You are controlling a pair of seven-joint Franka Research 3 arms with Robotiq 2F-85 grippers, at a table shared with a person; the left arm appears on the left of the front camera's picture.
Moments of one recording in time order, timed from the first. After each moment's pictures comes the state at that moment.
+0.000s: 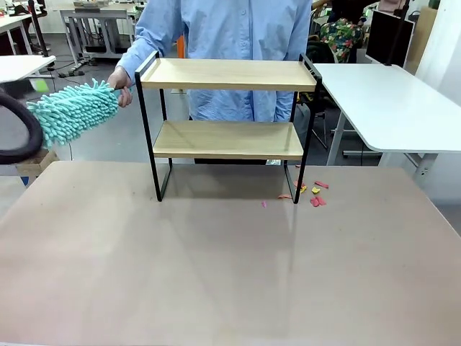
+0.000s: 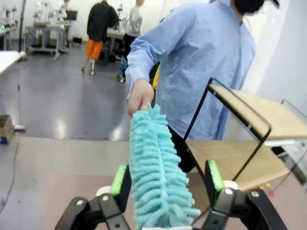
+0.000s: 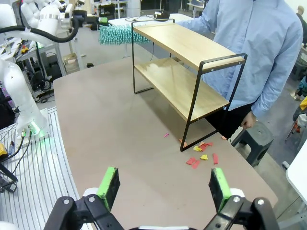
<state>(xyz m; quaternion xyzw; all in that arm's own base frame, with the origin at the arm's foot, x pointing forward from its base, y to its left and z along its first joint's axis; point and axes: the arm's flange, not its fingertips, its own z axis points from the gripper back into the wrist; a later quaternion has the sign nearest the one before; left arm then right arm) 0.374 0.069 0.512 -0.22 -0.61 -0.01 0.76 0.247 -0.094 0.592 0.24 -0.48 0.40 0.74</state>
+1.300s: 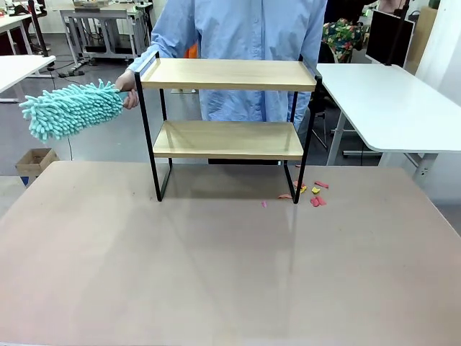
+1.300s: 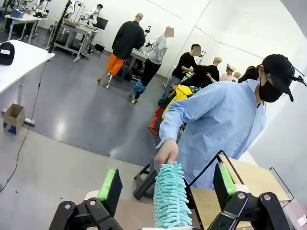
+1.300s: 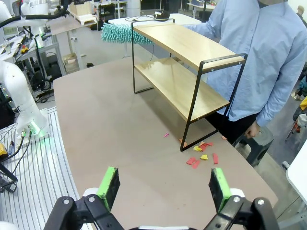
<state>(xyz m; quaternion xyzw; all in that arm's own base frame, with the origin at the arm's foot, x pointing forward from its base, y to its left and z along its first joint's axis) 0.335 0.187 0.619 -0.25 -0.64 0.10 0.72 0.247 -0.094 0.592 0.24 -0.48 0.40 0.74</state>
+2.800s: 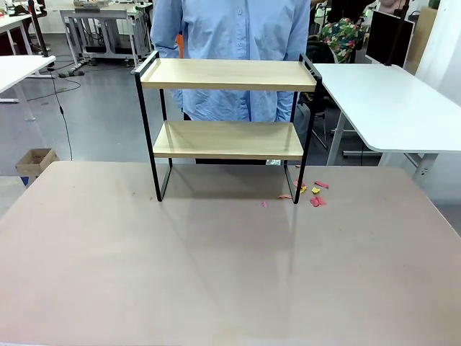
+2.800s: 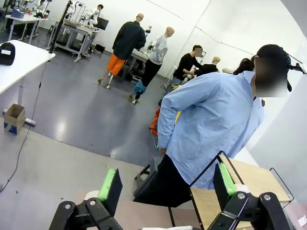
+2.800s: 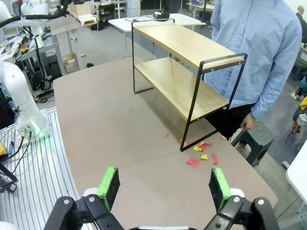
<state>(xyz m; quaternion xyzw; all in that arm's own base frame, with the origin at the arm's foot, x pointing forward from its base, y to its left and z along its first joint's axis) 0.334 0.187 0.619 -0.25 -0.64 0.10 0.72 0.247 -0.094 0.592 0.24 -0.48 0.40 0.74</state>
